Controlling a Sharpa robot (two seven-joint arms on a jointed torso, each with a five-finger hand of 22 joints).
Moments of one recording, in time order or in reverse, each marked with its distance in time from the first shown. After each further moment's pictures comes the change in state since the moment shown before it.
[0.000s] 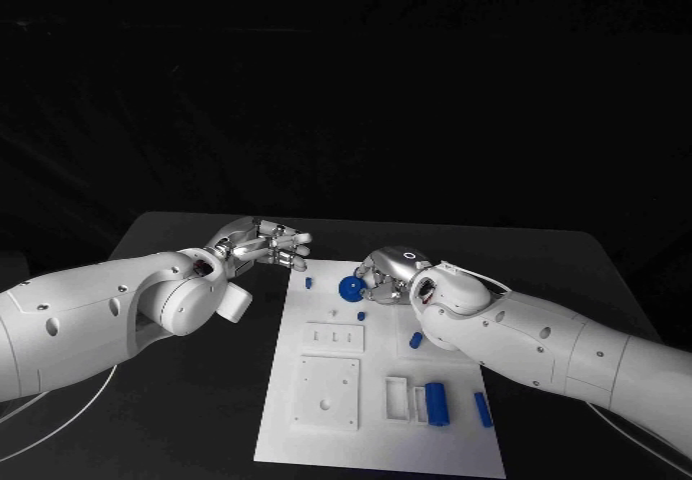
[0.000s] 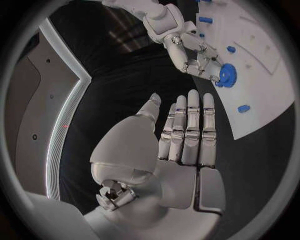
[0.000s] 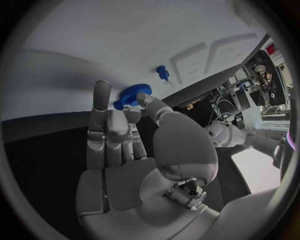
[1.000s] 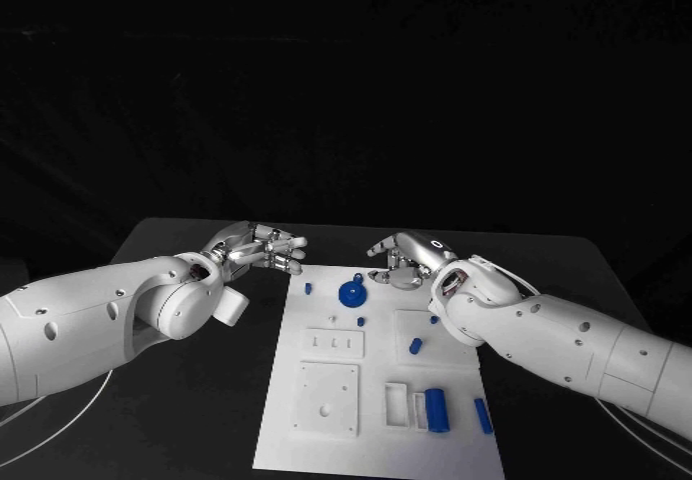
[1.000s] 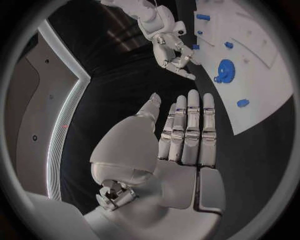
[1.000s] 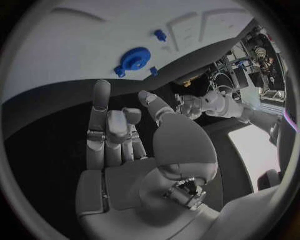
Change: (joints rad) left arm 0.000 -0.004 0.000 -0.019 0.000 0.000 0.001; left_hand 0.000 0.000 0.000 0.000 0.000 0.000 0.000 0.000 0.000 -0.004 0.004 0.000 0.000 0.000 0.000 0.000 0.000 0.000 0.000 0.000 0.000 -0.001; right arm -0.012 -0.100 0.083 0.069 0.169 -0.125 0.128; right_hand -0.007 0.019 -0.091 -0.037 0.062 -0.012 0.003 -0.001 -0.005 0.000 0.000 0.016 0.016 -0.003 0.003 0.016 0.014 0.000 0.000 0.000 0.008 0.000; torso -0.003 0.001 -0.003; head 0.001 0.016
